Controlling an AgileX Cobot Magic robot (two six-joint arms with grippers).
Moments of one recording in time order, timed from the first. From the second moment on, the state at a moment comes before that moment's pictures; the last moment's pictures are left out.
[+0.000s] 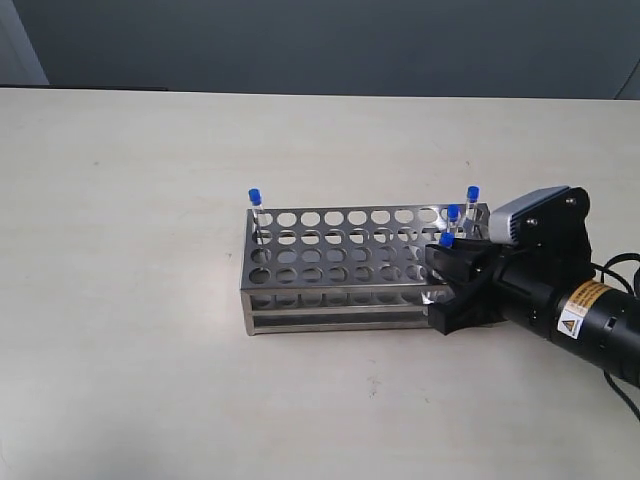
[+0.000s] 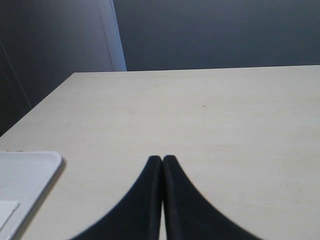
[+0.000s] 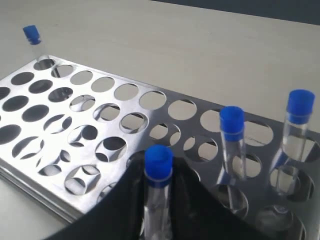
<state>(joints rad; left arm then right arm) 0.04 0.01 0.00 0.42 0.31 -0.35 0.34 1.66 -0.24 -0.32 -0.95 0.20</state>
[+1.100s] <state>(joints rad) 0.04 0.01 0.00 0.42 0.31 -0.35 0.34 1.66 -0.24 -0.33 -0.92 0.20</state>
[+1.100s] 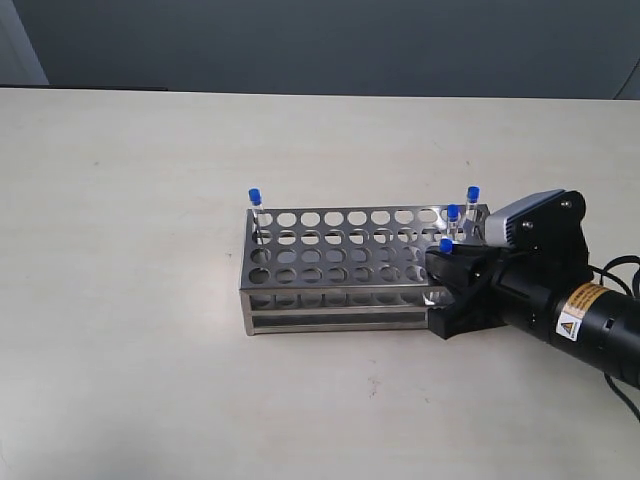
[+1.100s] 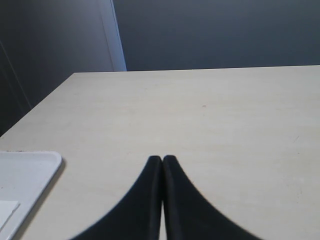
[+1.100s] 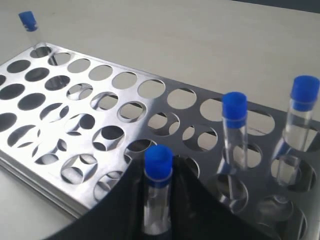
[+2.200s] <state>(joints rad) 0.04 0.01 0.00 0.42 0.31 -0.35 0.34 1.44 -0.24 -0.33 -0.75 0.20</state>
